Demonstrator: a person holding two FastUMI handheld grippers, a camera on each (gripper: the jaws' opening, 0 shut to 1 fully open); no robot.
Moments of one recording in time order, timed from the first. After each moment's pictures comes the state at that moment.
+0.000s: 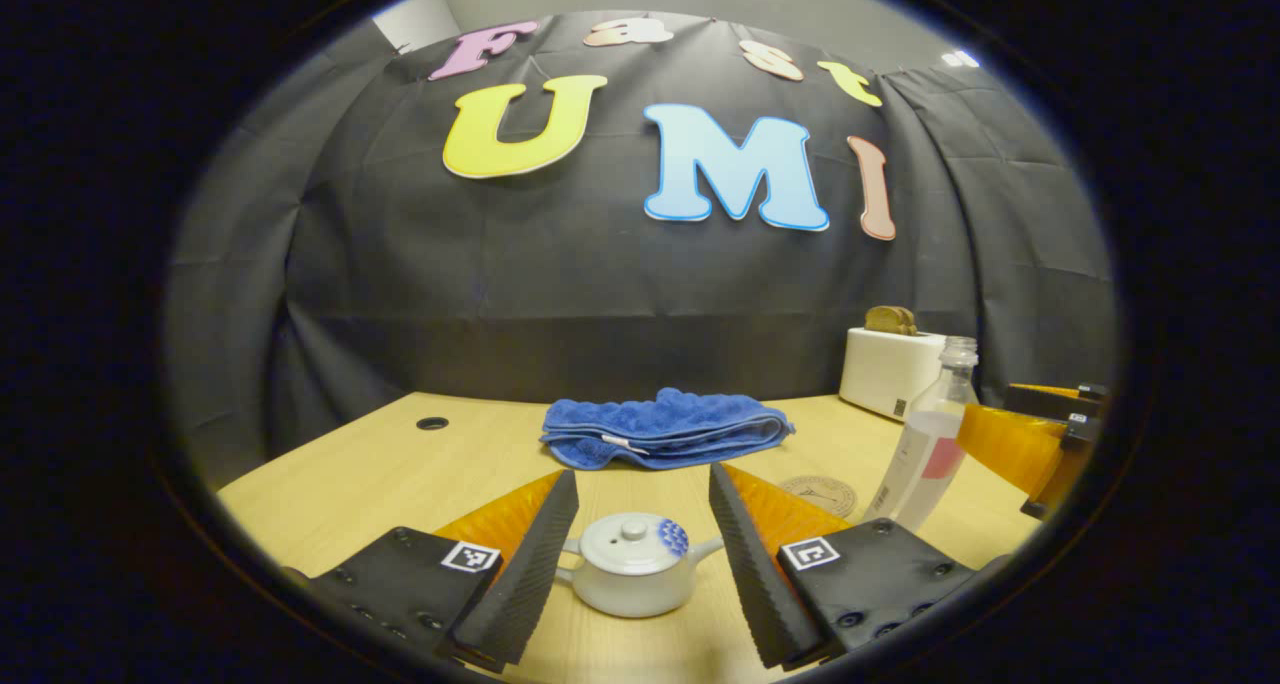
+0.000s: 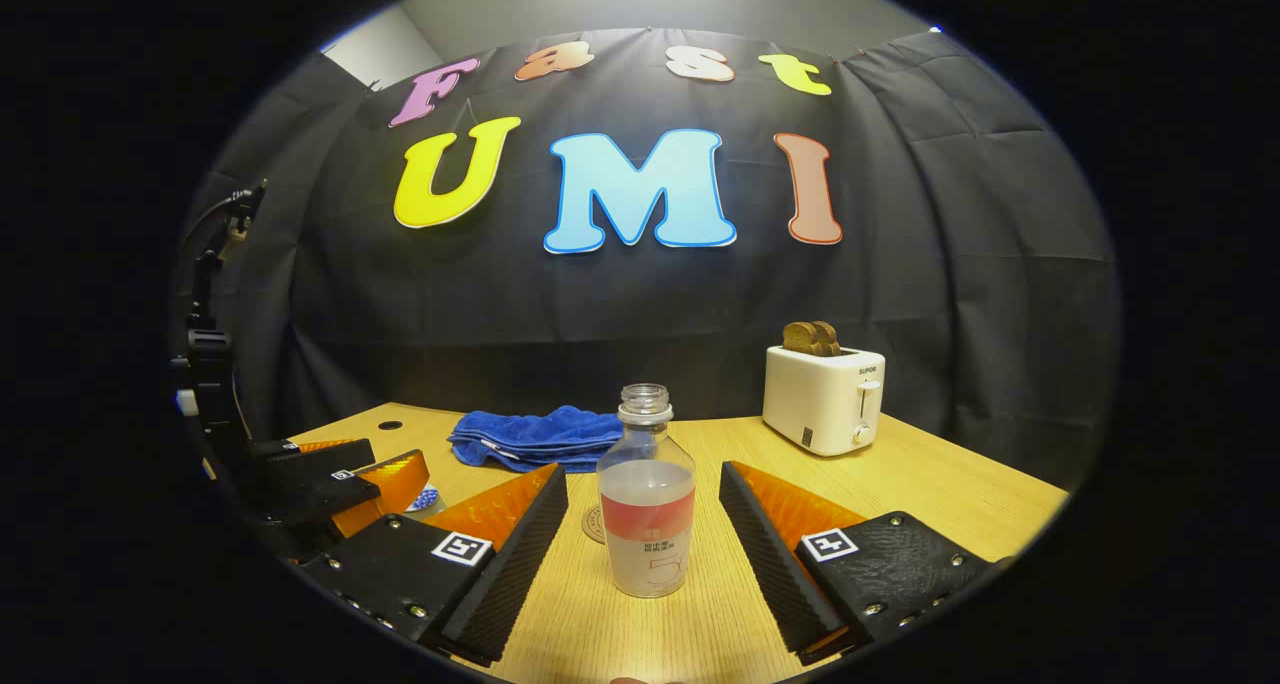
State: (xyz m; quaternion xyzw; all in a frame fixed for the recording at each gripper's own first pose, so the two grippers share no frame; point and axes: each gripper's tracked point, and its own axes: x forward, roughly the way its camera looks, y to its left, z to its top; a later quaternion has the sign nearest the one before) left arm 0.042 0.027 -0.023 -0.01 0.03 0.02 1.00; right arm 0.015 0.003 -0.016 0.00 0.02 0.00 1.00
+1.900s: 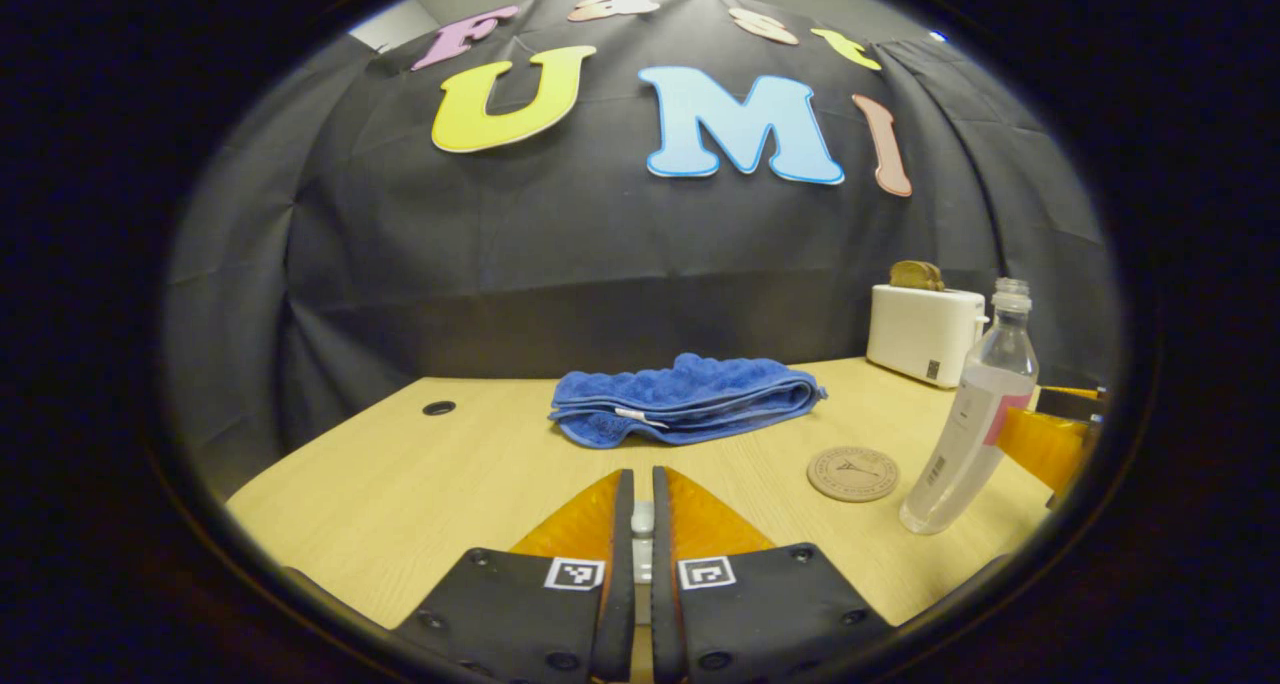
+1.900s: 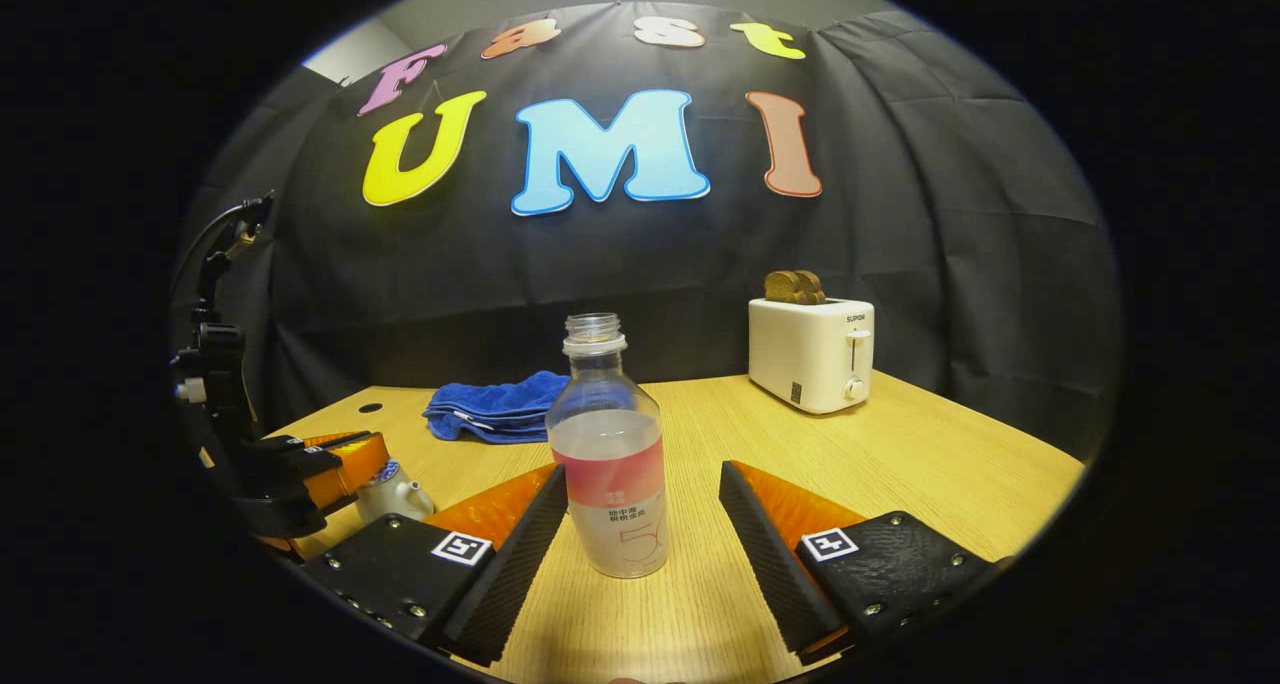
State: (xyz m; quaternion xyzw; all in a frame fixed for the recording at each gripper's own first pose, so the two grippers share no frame) left arm 0.064 0.031 -0.041 0.01 0.07 0.04 1.00; right arm 0.031 -0.017 -0.055 0.03 0.06 -0.01 1.00
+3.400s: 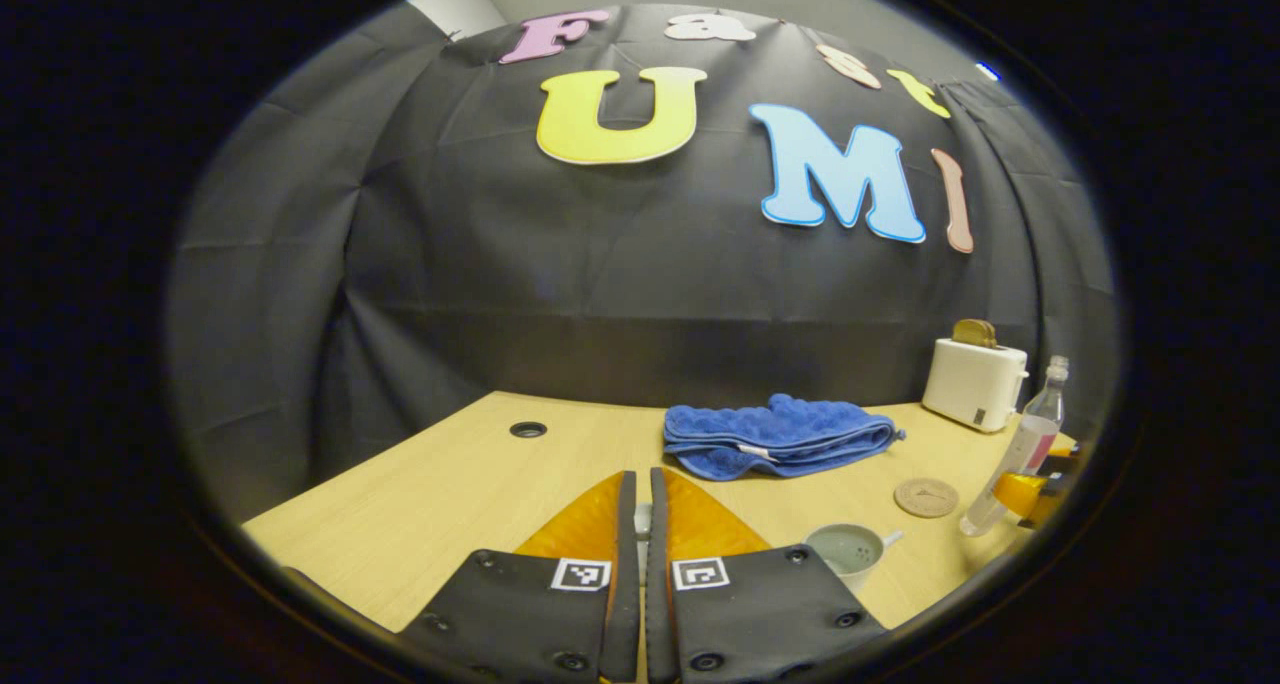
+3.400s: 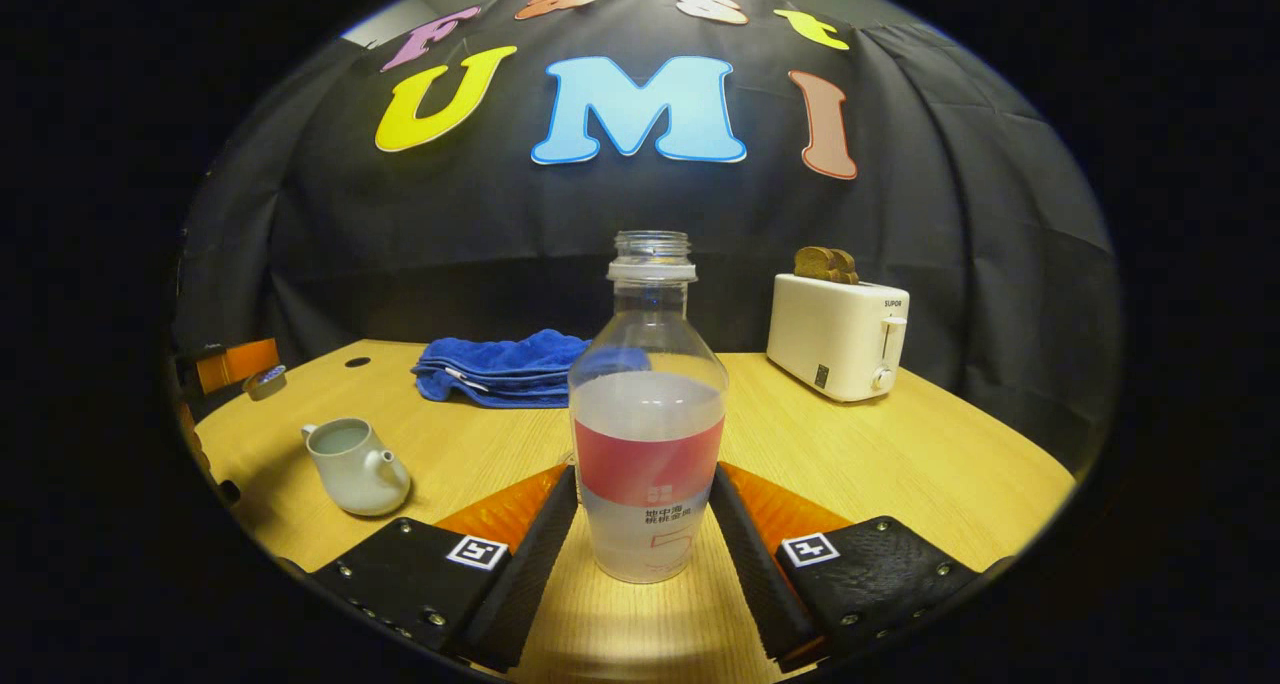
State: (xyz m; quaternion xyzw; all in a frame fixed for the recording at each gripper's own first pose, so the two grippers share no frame) left arm 0.044 0.168 -0.016 -0.03 0.03 0.09 0.99; right arm 0.068 0.002 -0.087 -0.03 0.11 -0.01 0.99
